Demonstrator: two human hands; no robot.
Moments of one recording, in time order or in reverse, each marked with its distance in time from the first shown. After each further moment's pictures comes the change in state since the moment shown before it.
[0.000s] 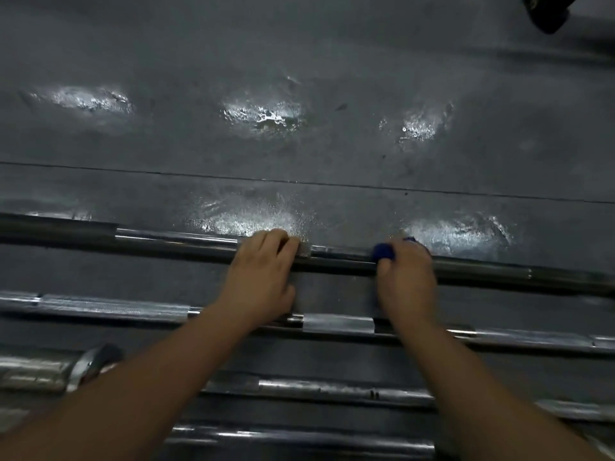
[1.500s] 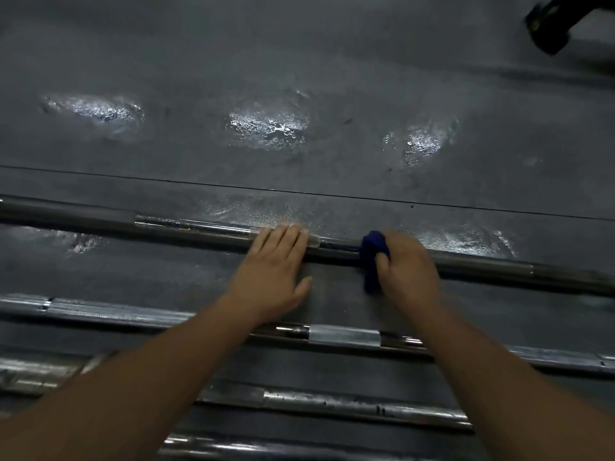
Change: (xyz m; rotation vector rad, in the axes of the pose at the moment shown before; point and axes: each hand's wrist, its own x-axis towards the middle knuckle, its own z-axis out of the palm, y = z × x) left_hand 0.018 -0.013 0.006 0.050 -0.054 0.035; right_hand 0.031 -0.004 0.000 -0.130 -0.149 -0.188
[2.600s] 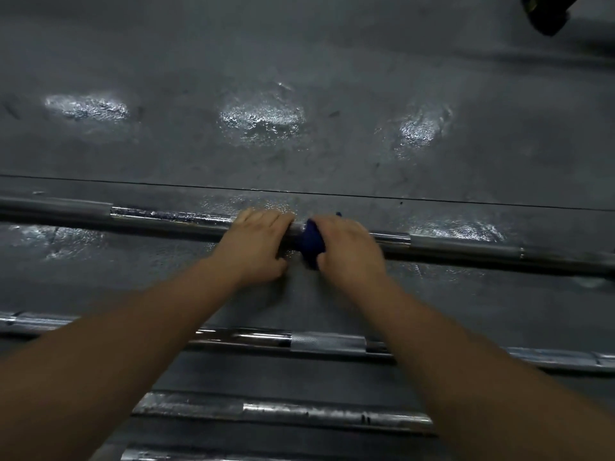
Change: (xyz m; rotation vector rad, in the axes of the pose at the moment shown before) left_hand 0.055 -0.019 -0.016 -0.063 -0.074 -0.009; right_hand 0.027 -0.060 0.005 -0.003 -0.121 -0.198
